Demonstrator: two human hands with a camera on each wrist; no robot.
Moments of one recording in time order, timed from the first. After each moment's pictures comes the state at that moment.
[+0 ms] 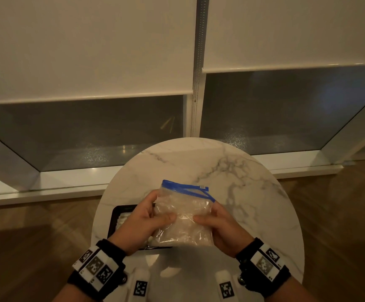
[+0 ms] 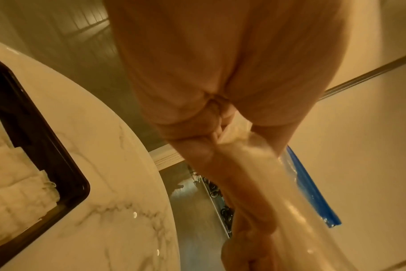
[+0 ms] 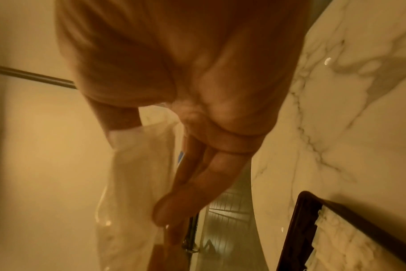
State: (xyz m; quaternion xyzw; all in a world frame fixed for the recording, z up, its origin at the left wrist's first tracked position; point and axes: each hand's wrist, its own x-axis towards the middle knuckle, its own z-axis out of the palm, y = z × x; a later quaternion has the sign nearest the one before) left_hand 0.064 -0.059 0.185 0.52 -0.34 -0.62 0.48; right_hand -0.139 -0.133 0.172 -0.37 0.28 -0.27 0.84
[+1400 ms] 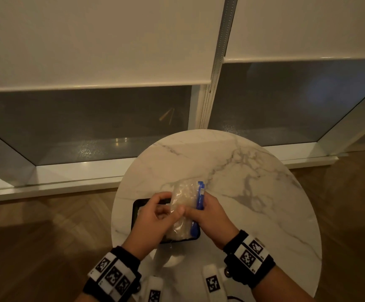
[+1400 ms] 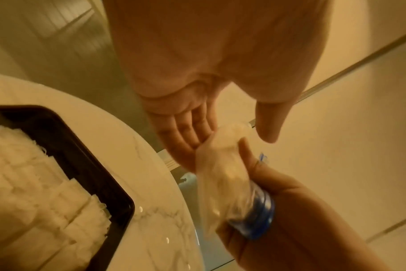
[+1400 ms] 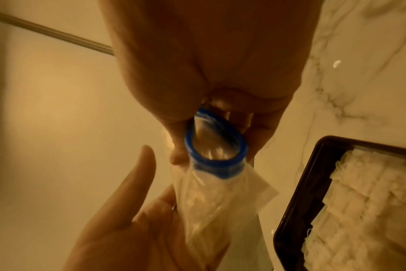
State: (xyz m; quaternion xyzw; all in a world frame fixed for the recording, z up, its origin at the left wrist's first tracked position) left_hand 0.126 -0.023 0.157 0.60 -0.36 -0.51 0.51; right_hand -0.026 -0.096 0.157 -0.51 0.40 -0.30 0.70
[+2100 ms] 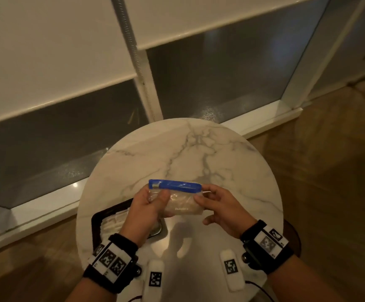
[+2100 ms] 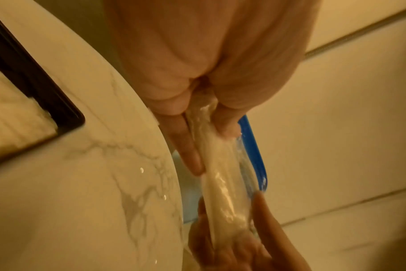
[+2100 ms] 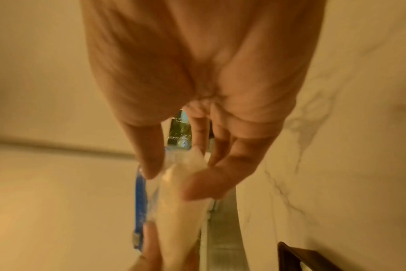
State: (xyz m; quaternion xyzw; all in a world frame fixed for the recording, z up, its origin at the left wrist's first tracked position) left_hand 0.002 -0.080 0.163 0.60 -0.36 -0.56 0.45; right_hand -0.206 -0.104 0.133 -0.35 0.44 -0.34 0.75
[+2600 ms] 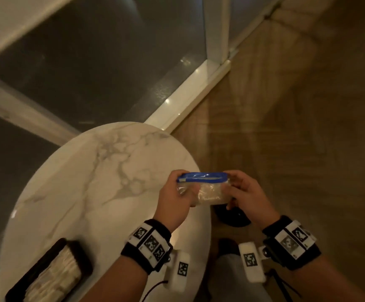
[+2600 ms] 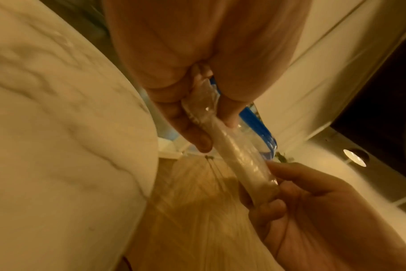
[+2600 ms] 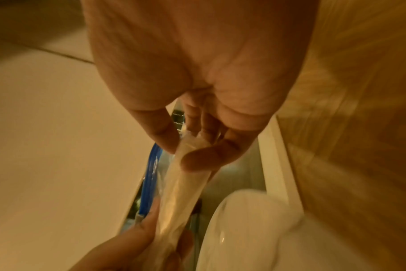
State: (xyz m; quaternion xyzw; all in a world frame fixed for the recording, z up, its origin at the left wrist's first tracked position) left_hand -0.305 -0.130 0.082 0.56 -0.57 -0.55 0.24; right_hand -0.490 -0.061 0.062 -0.24 0.56 -0.52 0.60
